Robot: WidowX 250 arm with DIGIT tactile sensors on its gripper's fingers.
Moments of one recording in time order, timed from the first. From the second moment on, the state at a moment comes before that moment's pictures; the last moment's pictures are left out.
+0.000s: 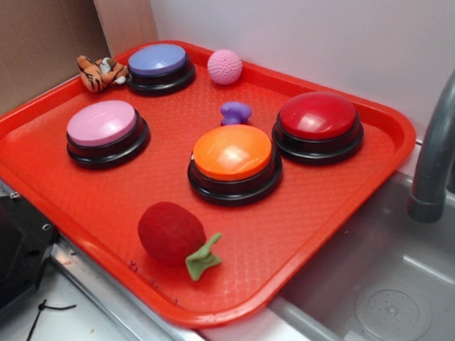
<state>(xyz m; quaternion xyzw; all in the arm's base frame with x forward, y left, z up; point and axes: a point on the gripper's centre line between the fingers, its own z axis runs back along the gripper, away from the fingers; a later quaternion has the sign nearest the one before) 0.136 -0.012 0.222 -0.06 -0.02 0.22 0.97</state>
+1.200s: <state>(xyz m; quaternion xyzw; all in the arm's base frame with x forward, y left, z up) 0.261 -0.010 0.119 -0.05 -0.13 0.65 0.74</state>
